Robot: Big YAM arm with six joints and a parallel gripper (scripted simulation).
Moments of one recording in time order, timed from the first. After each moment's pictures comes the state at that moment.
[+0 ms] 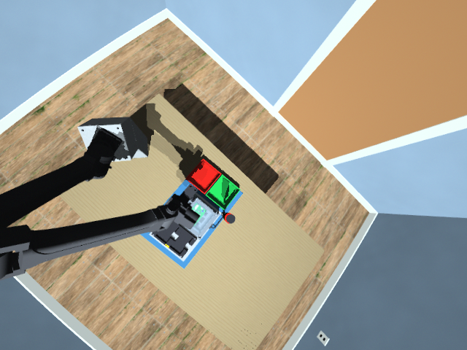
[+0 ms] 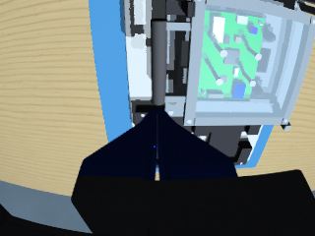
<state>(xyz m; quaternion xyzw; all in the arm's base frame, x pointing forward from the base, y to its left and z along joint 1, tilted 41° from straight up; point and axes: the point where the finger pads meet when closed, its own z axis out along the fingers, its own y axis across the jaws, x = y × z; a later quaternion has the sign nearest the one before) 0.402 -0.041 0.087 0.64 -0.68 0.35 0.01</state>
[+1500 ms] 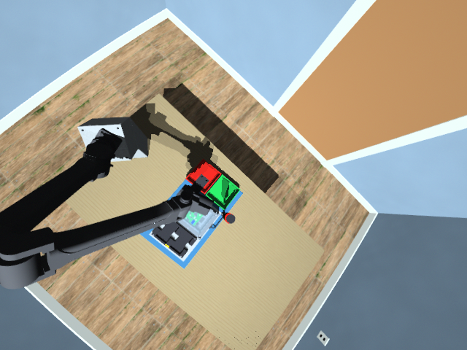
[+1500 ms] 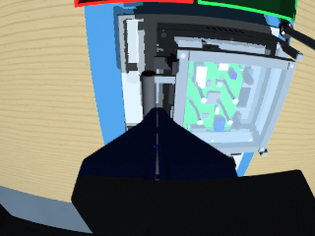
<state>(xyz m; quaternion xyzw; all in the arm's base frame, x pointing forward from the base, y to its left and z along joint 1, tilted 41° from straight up) 0.418 0.018 0.072 0.65 -0.68 0.35 0.01</state>
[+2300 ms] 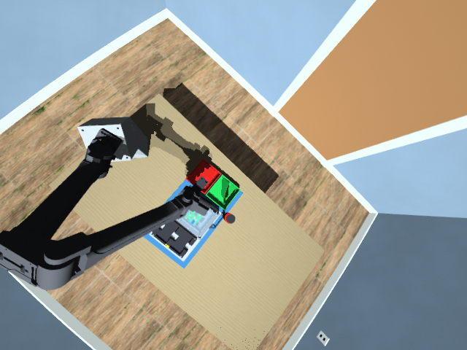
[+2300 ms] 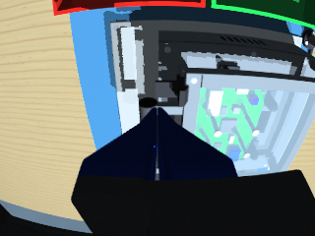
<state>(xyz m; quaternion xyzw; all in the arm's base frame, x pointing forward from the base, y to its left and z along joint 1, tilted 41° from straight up) 0.443 -0.011 0.026 0.64 -0.68 0.35 0.01</state>
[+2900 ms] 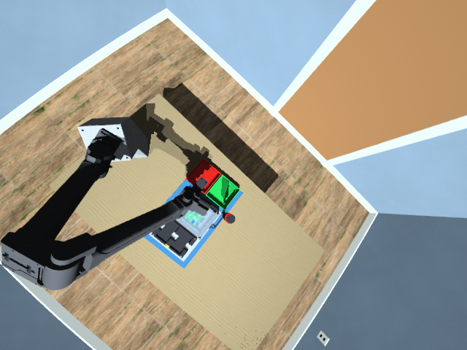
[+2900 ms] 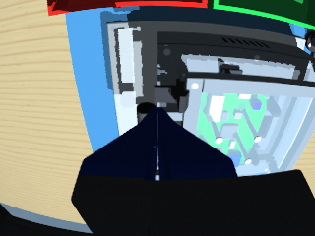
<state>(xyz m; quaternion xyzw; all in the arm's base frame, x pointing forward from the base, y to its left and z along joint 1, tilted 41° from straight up) 0.448 -0.017 0.019 0.64 -0.68 0.35 0.01</state>
